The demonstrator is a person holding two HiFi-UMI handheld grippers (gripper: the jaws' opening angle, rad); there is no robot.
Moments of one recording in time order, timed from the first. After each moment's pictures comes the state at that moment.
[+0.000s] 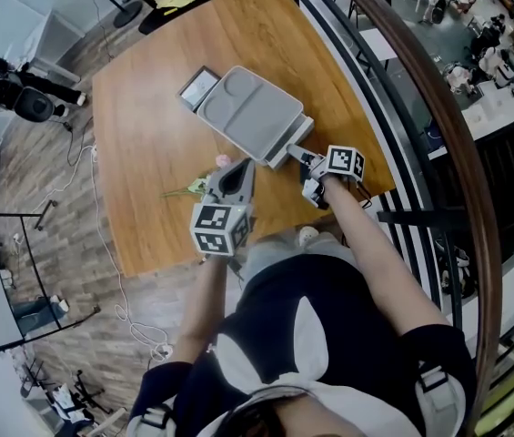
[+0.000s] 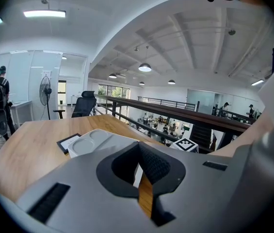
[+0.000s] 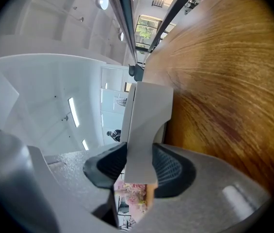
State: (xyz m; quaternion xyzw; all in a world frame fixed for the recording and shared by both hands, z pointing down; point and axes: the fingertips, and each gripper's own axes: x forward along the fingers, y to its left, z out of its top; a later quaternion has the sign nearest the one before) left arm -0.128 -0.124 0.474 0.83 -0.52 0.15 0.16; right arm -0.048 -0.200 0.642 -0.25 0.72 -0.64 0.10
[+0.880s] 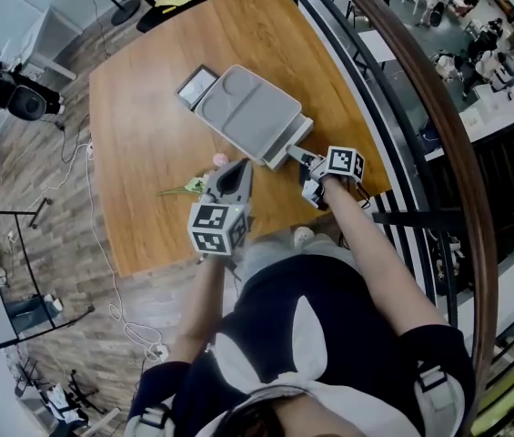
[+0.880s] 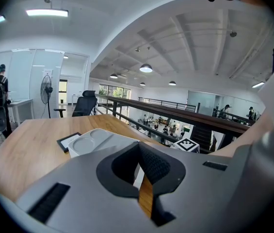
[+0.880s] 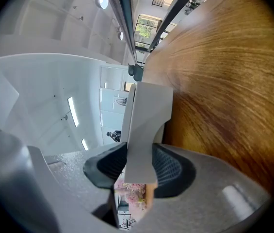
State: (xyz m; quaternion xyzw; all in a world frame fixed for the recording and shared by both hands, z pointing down) left arm -0.132 -0.122 0.476 0.83 -0.52 0.14 0.16; right arm -0.045 -0.196 0.642 -0.25 0.72 -0.64 0.09
